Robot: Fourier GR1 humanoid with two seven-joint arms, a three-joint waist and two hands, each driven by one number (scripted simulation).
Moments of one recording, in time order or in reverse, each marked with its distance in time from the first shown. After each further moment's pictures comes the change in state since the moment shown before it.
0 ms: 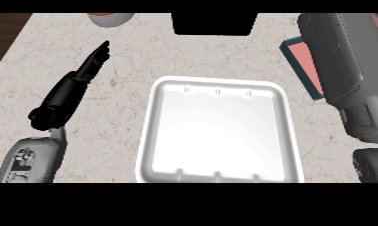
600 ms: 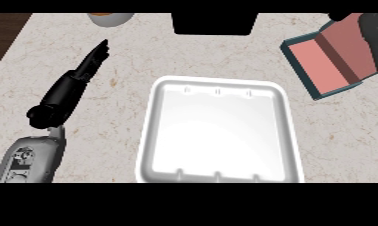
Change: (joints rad) left arm -0.007 -0.001 0.010 0.002 -0.001 -0.007 0.004; right arm -0.006 -0.225 -0.101 0.267 -0.075 0.225 -0.131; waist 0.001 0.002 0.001
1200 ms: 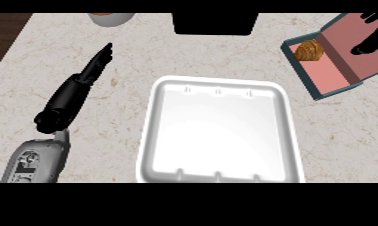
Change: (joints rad) left arm 0.019 -0.021 -0.017 -0.012 -0.026 0.011 -0.009; right arm 0.070 -0.143 -0.061 0.171 -0.086 0.267 -0.217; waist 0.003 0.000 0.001
